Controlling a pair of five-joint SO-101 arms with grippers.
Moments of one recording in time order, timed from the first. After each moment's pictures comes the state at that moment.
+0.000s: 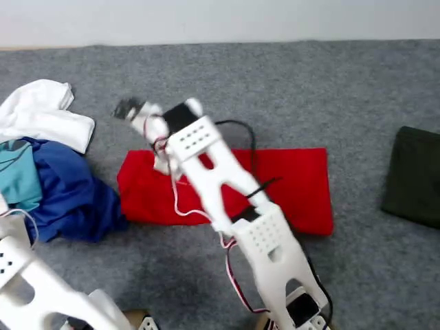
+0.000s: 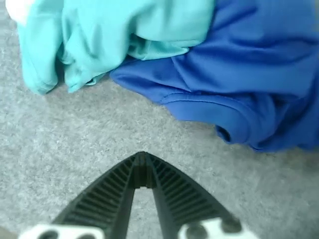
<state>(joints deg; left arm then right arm) -53.5 -41.5 38.9 82.9 -21.8 -38.3 47.8 -62.4 100.3 23.9</state>
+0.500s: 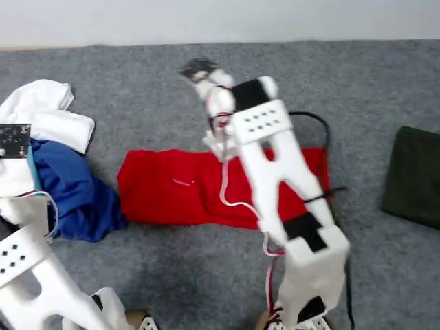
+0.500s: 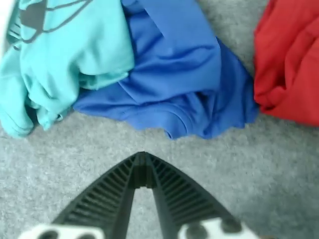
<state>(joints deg) -40.1 -41.5 26.2 97.1 -21.8 -22.9 16.8 -28.0 100.4 13.6</state>
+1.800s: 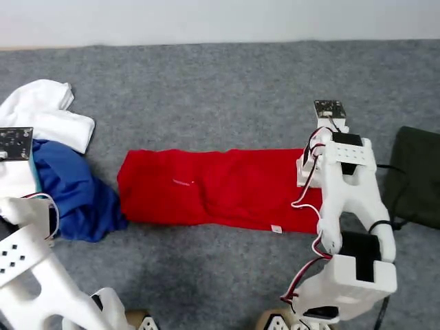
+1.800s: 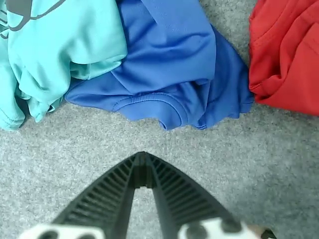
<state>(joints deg) -40.1 -41.5 26.2 98.9 -21.9 5.5 7.1 19.6 62.8 6.0</state>
